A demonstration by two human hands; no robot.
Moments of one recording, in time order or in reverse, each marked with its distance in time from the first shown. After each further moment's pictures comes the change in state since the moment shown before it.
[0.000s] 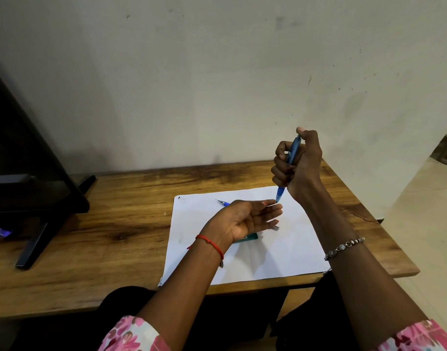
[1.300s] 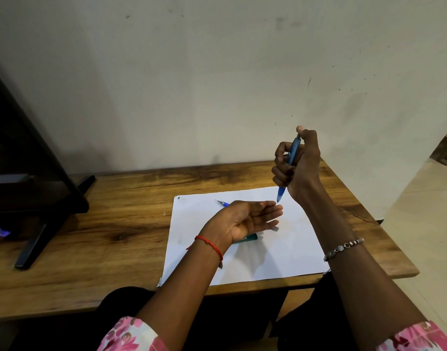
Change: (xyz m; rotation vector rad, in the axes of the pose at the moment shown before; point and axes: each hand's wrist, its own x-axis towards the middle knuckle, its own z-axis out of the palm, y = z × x) left_hand 0.000 -0.001 0.001 -0.023 -0.026 0.006; right_hand -0.001 0.000 -0.001 -0.033 0.009 -0.042
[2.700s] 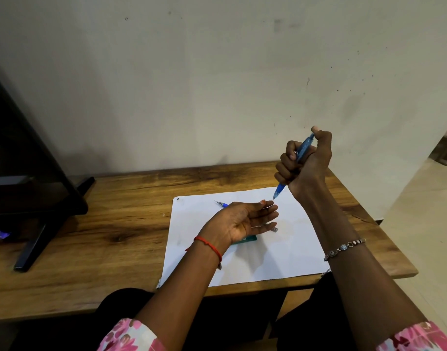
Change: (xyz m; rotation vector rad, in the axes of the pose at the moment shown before) left_hand 0.006 -0.002 -0.006 -0.007 0.003 0.013; right_hand 0.001 -0.002 -0.007 0.204 0.006 -0.015
